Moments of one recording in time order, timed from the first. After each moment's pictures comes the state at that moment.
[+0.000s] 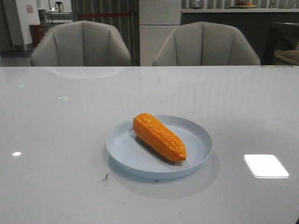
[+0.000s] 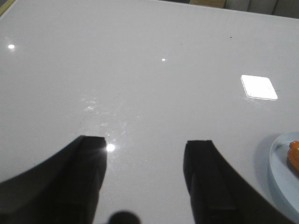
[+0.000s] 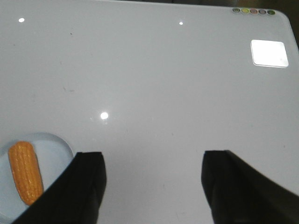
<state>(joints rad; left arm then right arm) 0.01 0.69 -0.55 -0.27 0.39 0.19 -0.08 0.97 -1.25 0.13 0.94 -0.11</state>
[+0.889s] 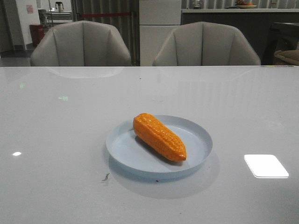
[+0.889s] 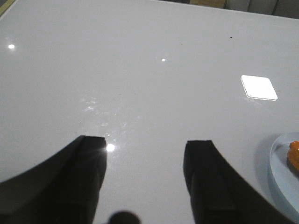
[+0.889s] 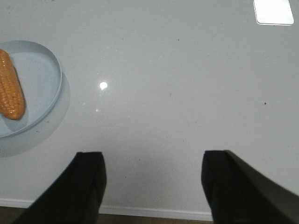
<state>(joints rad) 0.01 0.69 -0.55 -0.27 0.39 0.19 -0.08 0.58 -0.63 0.14 0.81 -0.11</state>
